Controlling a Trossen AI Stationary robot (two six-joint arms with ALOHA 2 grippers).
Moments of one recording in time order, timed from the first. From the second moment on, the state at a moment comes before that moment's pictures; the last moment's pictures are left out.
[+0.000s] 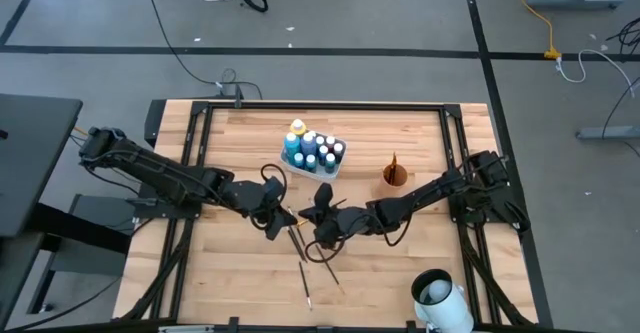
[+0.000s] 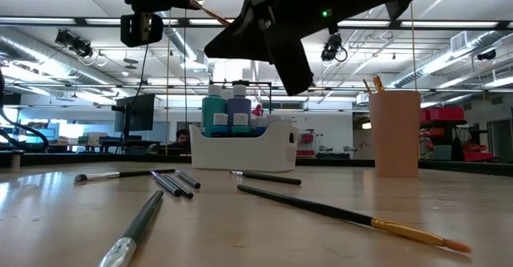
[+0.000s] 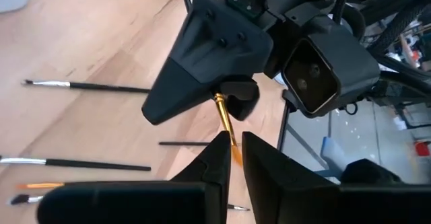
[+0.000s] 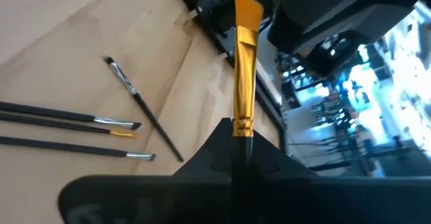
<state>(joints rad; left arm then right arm) -0.29 1.25 0.85 -0.14 -0.09 -0.96 0.30 1.89 1.09 0.46 0.50 -0.84</state>
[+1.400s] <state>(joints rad) -0.30 1.25 0.85 -0.14 -0.23 -0.74 0.27 1.26 0.34 1.07 0.71 -0.54</state>
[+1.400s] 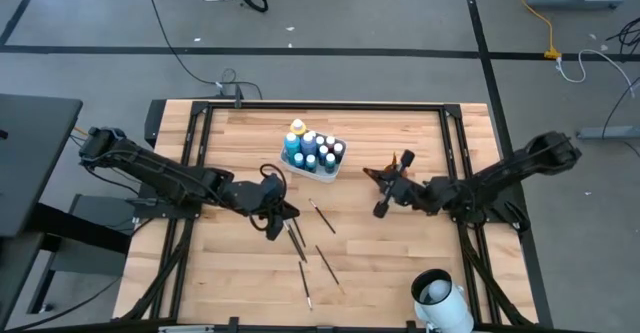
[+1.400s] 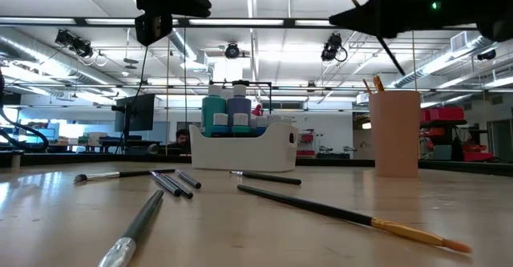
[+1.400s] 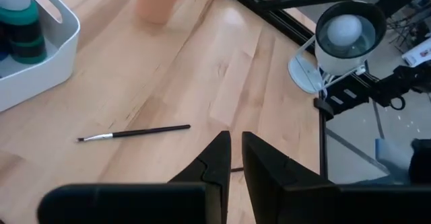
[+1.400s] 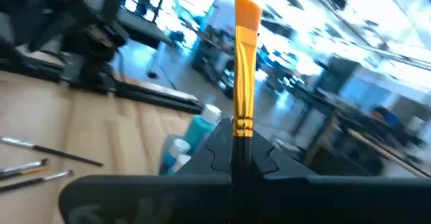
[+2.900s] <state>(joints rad) -0.30 1.24 0.85 -0.24 -0.38 -0.67 0.16 1.26 0.35 1.07 -0.10 -0.15</state>
